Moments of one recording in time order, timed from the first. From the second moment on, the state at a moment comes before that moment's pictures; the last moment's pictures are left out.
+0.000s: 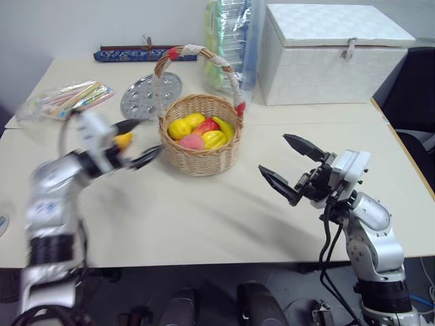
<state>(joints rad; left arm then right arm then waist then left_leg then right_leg) -0.37 0.68 0.38 0.11 -0.35 0.15 -0.84 -0.22 -0.42 -0.10 -0.30 0.51 -0.01 0.81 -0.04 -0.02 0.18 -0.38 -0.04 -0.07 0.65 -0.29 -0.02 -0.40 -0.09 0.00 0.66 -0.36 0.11</state>
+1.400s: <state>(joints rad) -1.08 0.74 0.07 1.24 0.03 0.20 -0.72 -0.31 -0.39 -0.01 -0.30 0.45 -0.06 0.79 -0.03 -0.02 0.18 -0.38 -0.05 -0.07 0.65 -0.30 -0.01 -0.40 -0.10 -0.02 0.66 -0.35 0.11</state>
